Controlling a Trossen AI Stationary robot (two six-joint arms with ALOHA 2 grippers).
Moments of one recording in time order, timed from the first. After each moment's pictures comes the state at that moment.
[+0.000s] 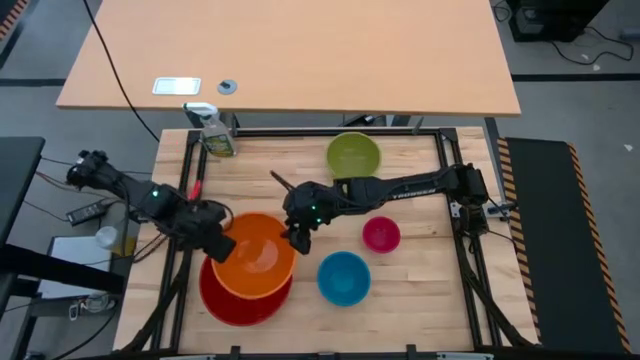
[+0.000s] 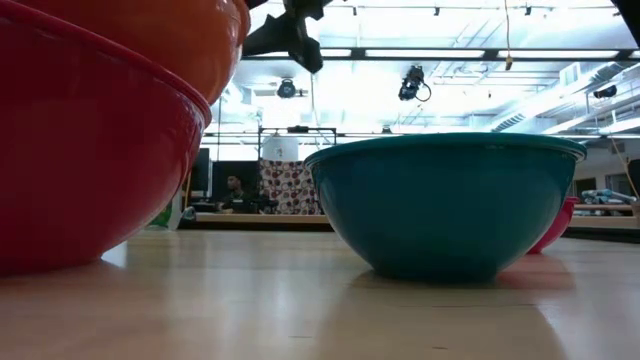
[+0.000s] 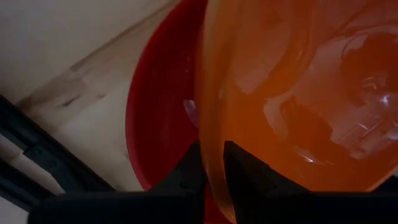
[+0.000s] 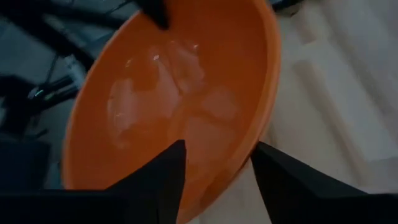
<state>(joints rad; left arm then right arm) -0.48 0.98 1.02 -1.21 0.02 -1.51 0.07 1.98 1.79 -0.48 -0.13 0.44</state>
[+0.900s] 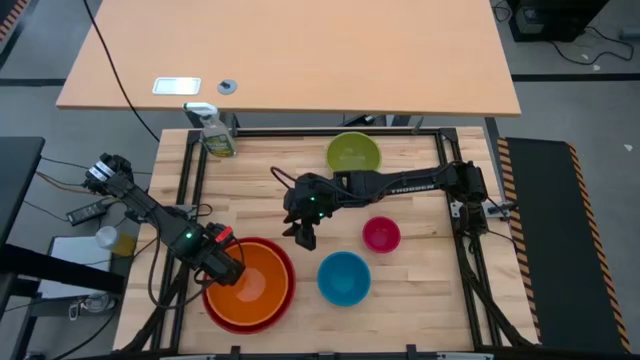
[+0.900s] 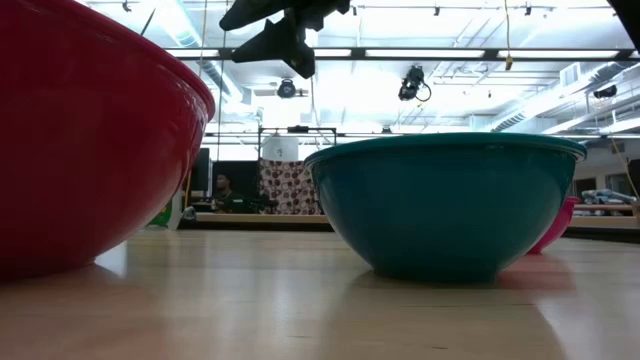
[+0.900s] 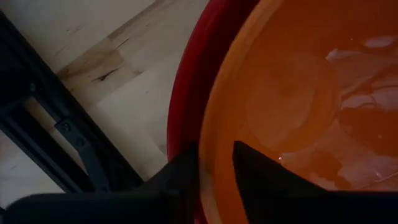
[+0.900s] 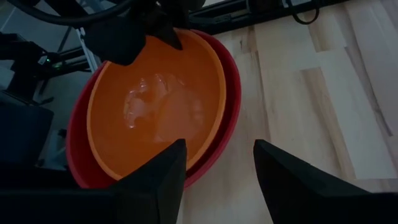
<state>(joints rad) -0.65 1.28 1.01 -1.24 0.00 -1.69 0.03 1.98 1.79 -0.49 -0.24 0.27</state>
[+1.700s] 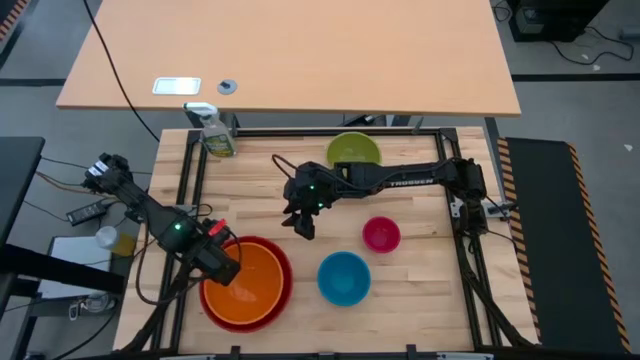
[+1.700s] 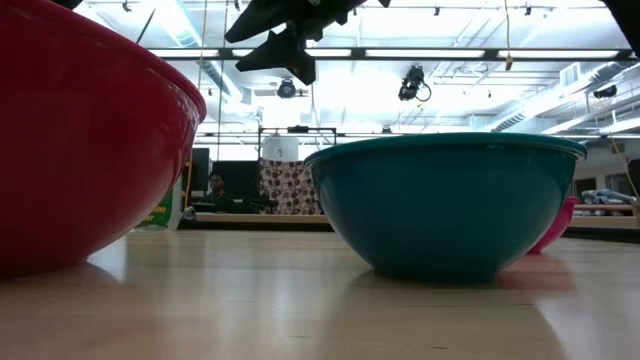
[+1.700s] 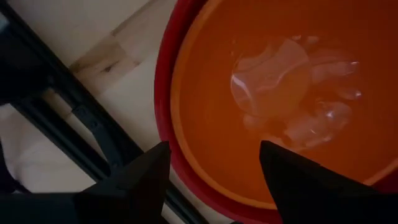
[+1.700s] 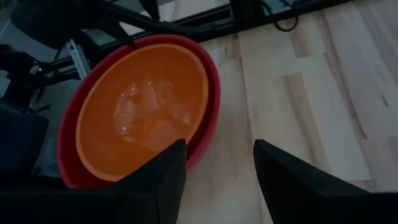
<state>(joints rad) -0.64 1.28 1.19 -1.39 0.02 -1.63 -0.02 1.98 1.79 -0.48 -0.26 0.26</state>
